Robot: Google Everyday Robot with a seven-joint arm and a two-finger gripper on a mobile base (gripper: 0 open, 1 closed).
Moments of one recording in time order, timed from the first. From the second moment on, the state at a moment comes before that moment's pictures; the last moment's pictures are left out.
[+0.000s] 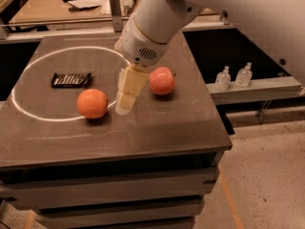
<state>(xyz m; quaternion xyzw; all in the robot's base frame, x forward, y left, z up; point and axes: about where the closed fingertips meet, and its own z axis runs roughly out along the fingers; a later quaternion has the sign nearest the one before) 0.512 0.072 0.935 -0.73 0.62 0.12 0.25</state>
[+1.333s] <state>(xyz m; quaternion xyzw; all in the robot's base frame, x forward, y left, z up) 0.501 0.140 0.861 -0.75 0.62 0.11 0.19</state>
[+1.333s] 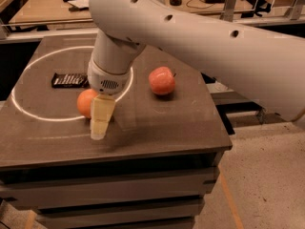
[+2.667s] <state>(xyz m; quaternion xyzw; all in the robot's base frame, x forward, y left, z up) 0.506 0.142 0.845 -0.75 0.63 0.10 0.17</state>
